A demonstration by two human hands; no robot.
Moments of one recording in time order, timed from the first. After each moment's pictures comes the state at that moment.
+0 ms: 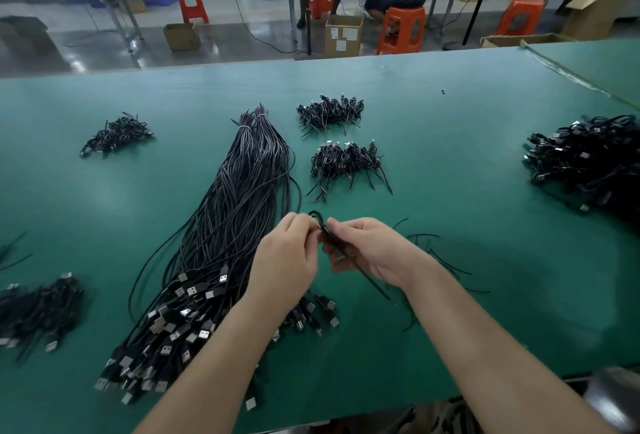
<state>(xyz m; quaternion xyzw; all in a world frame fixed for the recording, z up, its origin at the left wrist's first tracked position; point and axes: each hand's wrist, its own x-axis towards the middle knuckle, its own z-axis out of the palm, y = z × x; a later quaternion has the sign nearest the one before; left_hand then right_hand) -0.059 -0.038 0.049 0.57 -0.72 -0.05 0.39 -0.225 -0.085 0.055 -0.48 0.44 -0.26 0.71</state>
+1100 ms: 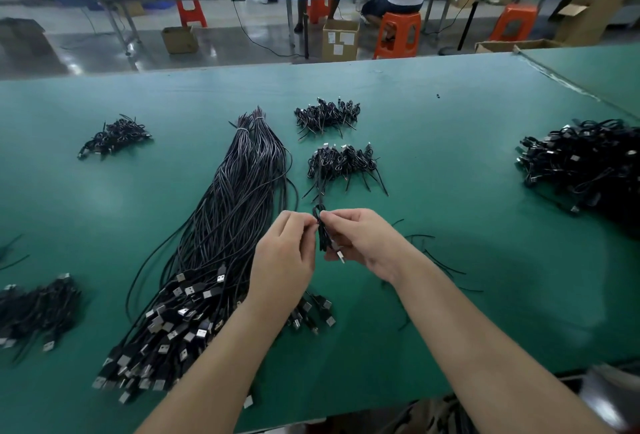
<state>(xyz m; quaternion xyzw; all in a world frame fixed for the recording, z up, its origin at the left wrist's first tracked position) -0.066 -0.033 0.047 0.55 -0.70 -0.03 0.46 -0.214 -0.085 0.066 -0.46 0.46 -0.34 0.68</state>
